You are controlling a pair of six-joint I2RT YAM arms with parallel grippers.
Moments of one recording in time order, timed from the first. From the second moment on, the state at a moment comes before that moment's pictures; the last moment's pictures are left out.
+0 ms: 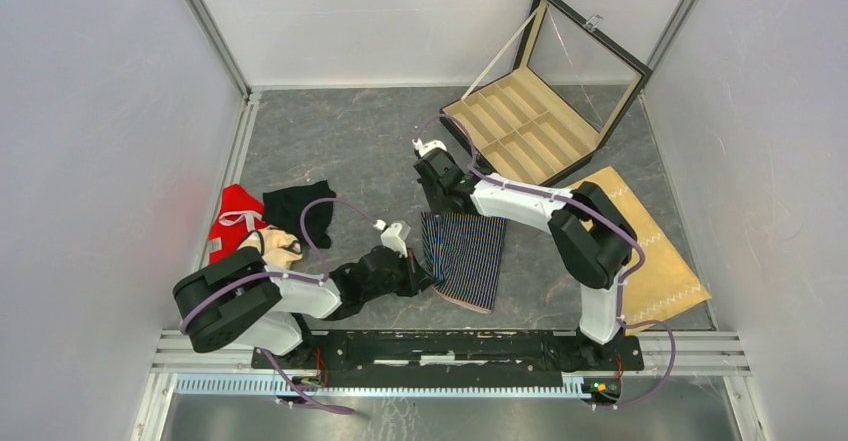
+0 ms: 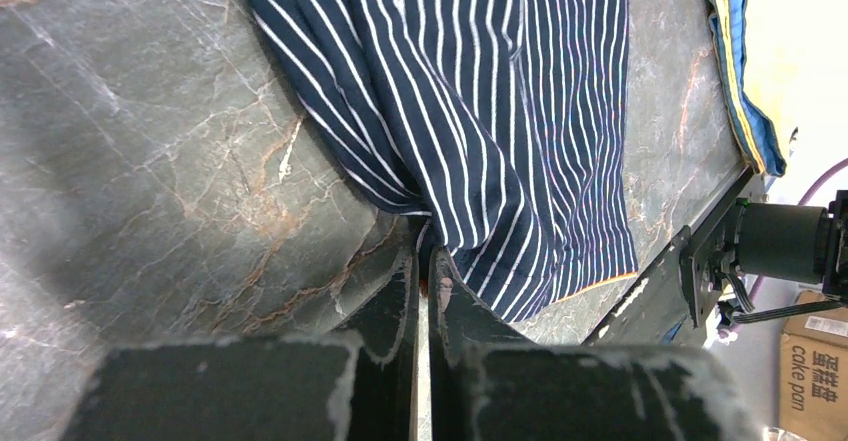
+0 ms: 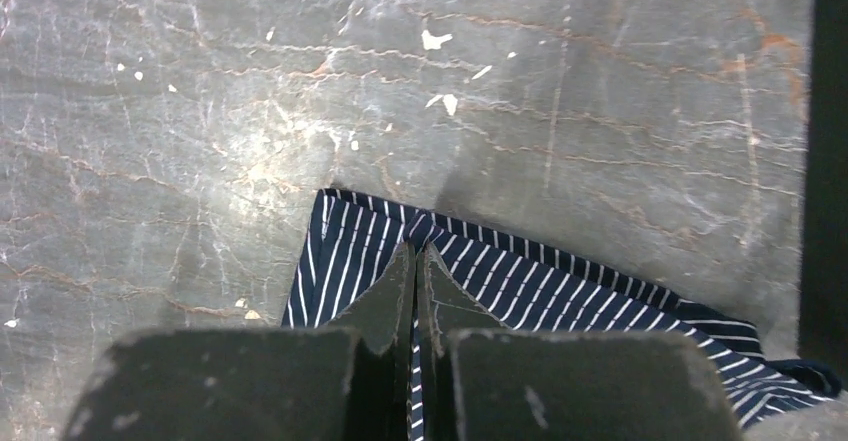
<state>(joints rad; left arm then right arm) -0.98 1.39 0.23 0.61 -0.04 -0.88 0.82 1.91 1.34 -0.36 0.28 0.32</state>
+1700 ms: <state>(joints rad) -0.99 1.32 0.14 0.66 -0.08 -0.96 0.92 1.97 1.26 -0.16 0.13 0.28</state>
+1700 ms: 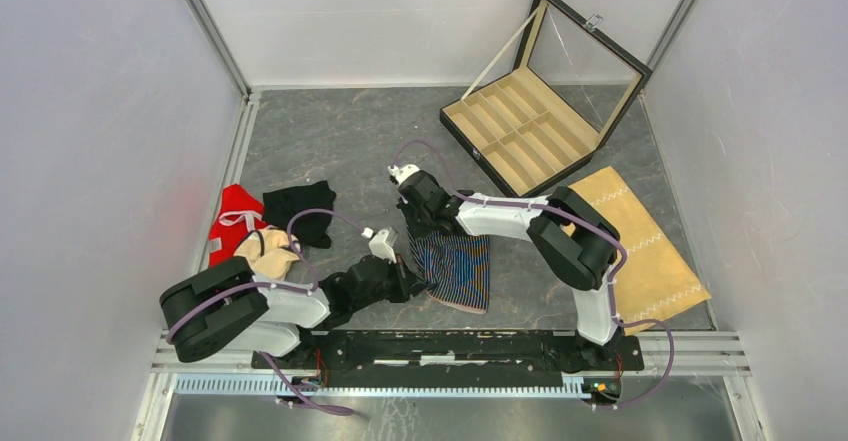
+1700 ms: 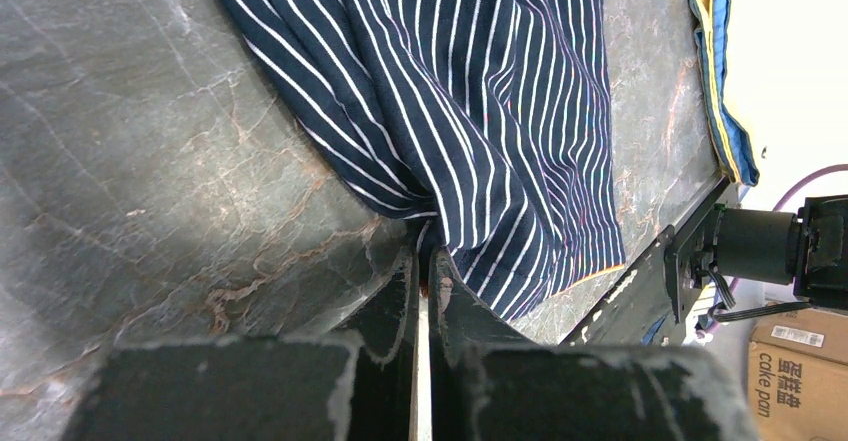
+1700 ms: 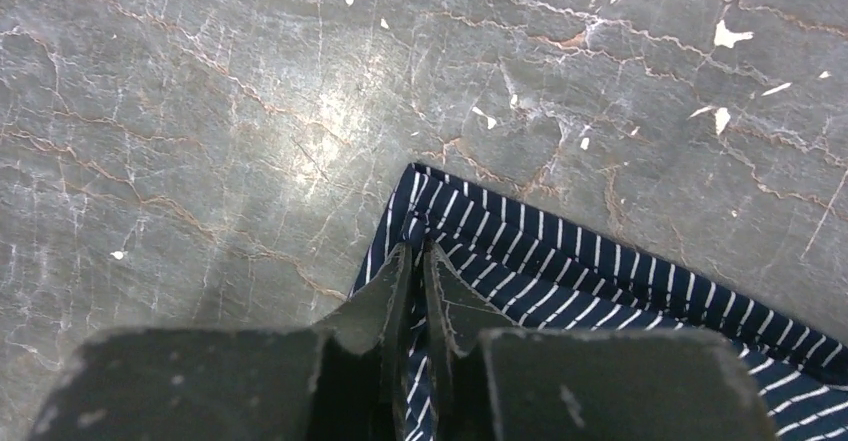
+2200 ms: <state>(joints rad) -0.99 1.25 0.09 0.64 -0.10 -0.99 0.92 1.98 1.26 -0.13 0.12 0.29</state>
